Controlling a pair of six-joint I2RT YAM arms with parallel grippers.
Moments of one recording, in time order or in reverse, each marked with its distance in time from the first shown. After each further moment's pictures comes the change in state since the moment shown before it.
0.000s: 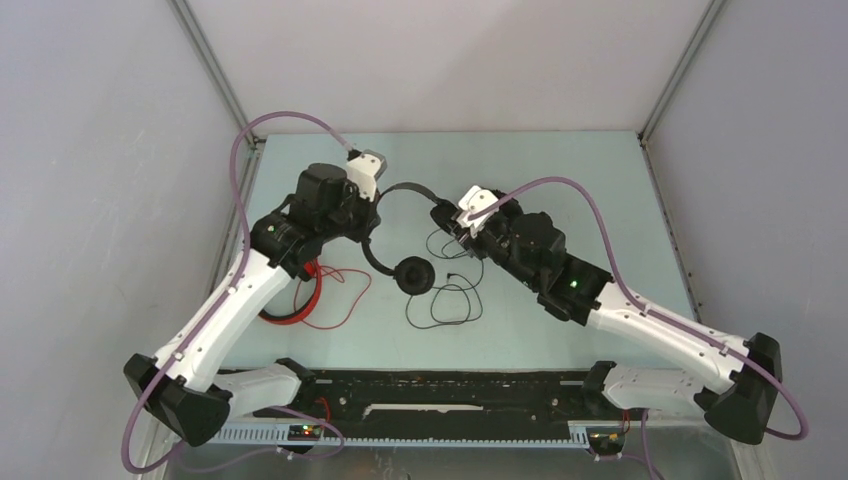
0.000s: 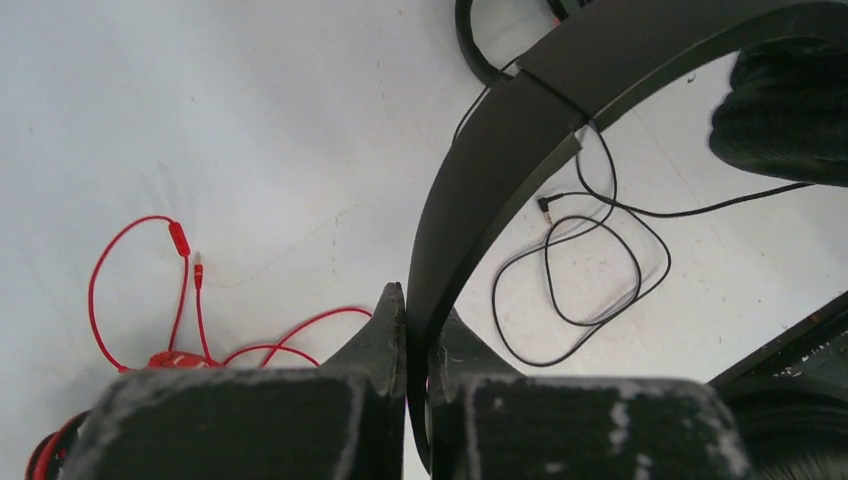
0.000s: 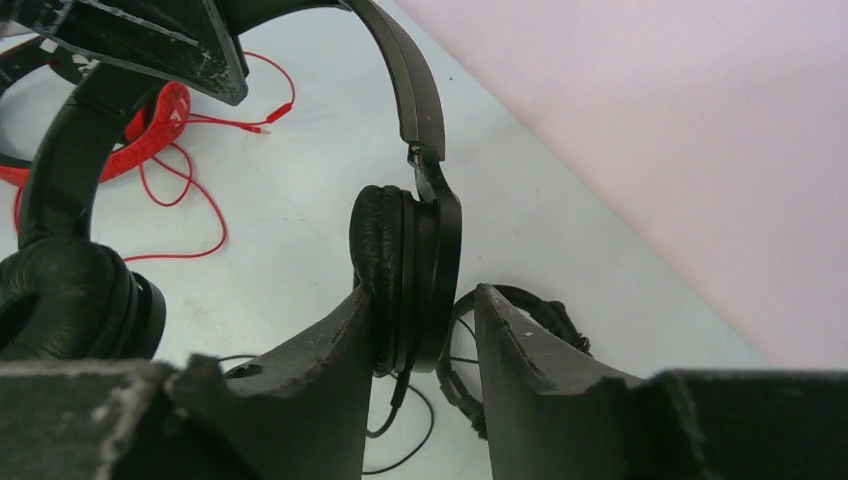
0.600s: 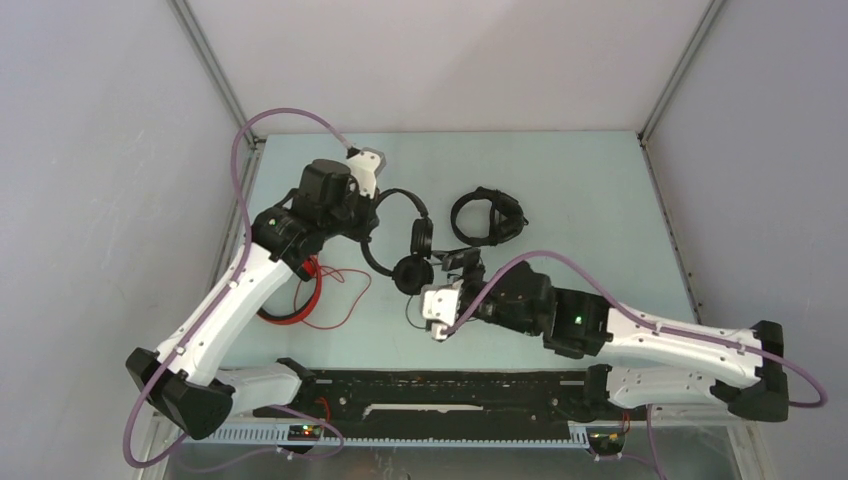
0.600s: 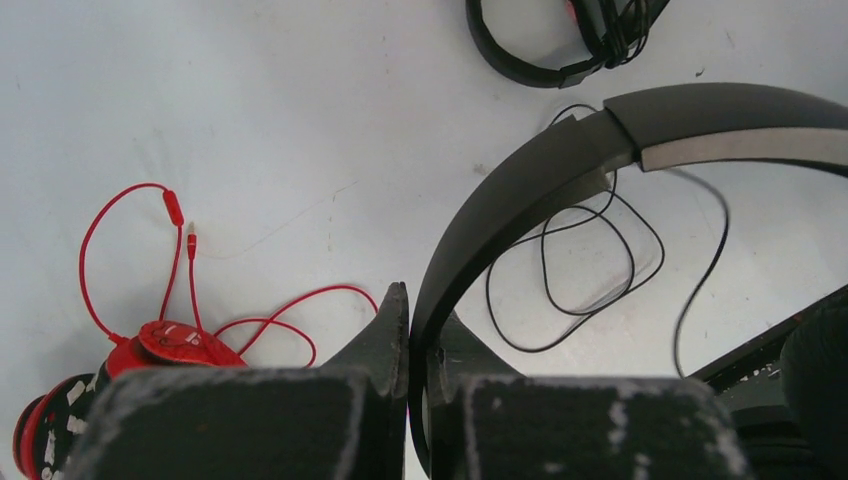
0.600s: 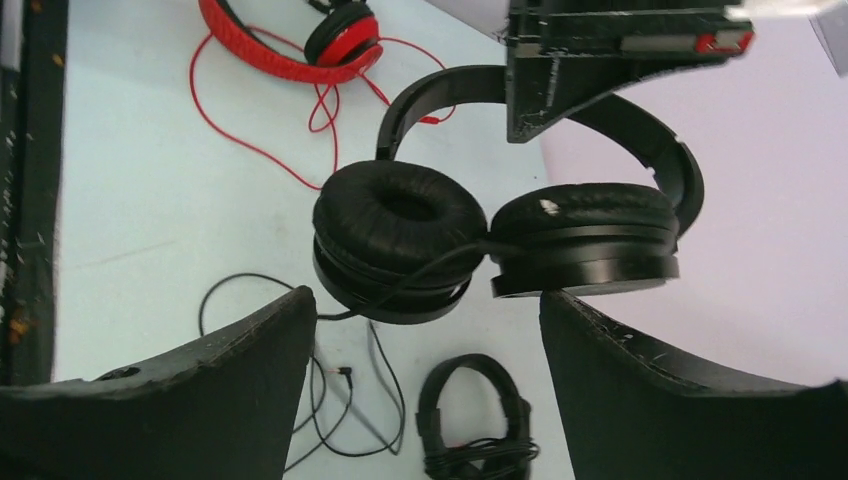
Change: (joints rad) left arm -0.011 0.042 0.055 -0.074 -0.041 -0.062; right arm 0.323 -0.093 -0.001 -0.200 -0.084 -0.401
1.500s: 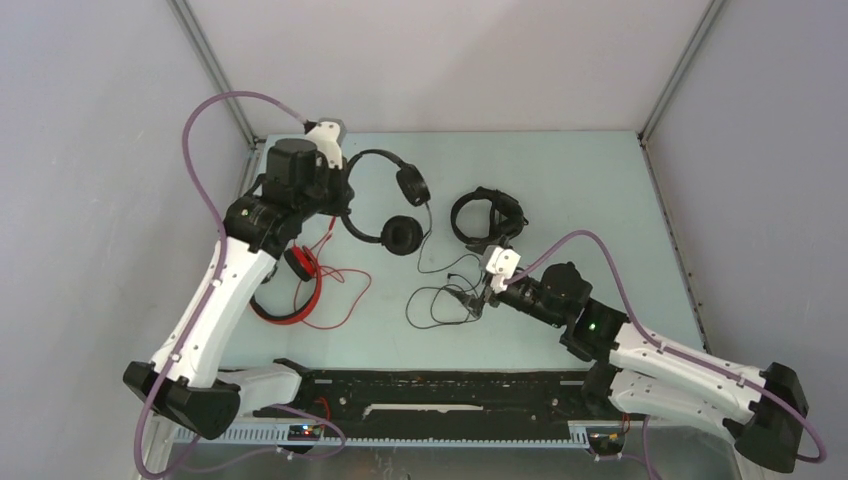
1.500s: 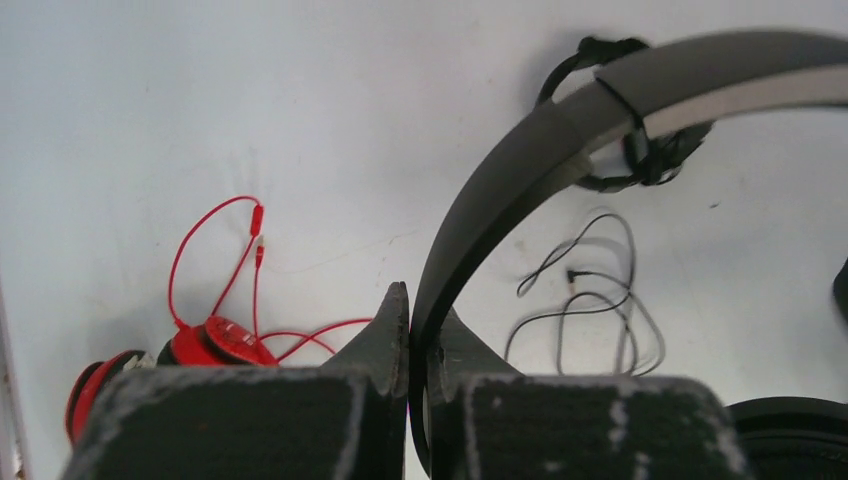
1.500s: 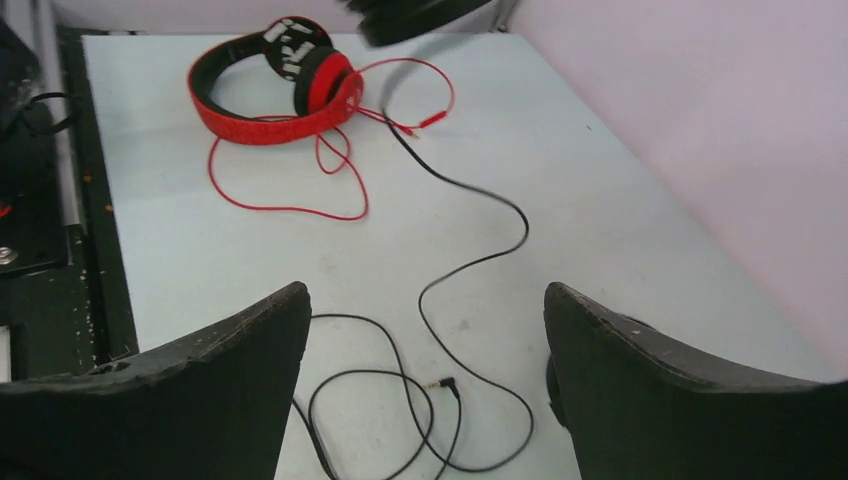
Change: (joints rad) left arm 0.147 0.008 0.105 -0.012 -0.051 -0.069; right arm -0.258 -0.191 -0.386 0.385 -0.167 0.409
